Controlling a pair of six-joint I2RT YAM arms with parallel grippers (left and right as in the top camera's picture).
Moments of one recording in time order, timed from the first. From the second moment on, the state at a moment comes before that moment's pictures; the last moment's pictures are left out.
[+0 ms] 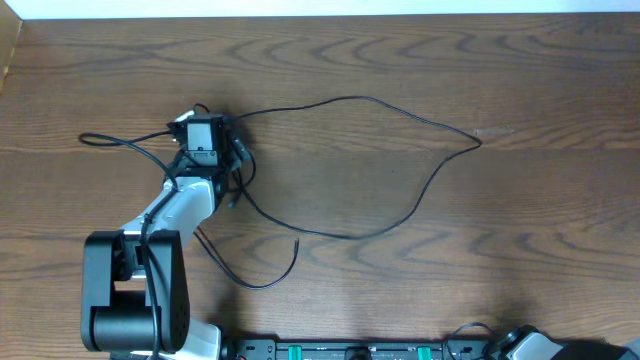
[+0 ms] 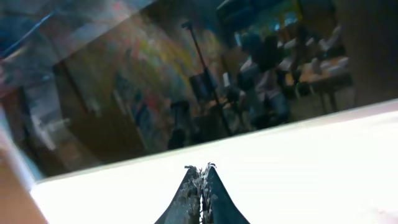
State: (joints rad) left arm -0.02 1.68 0.81 -0.06 -0.20 -0.51; right arm -0.80 1.37 1.52 0.35 -1.03 0.83
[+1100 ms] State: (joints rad) left arm -0.21 1.29 0.81 -0.21 0.81 -0.48; right arm -0.18 1.62 1.53 -0.18 -1.22 0.39
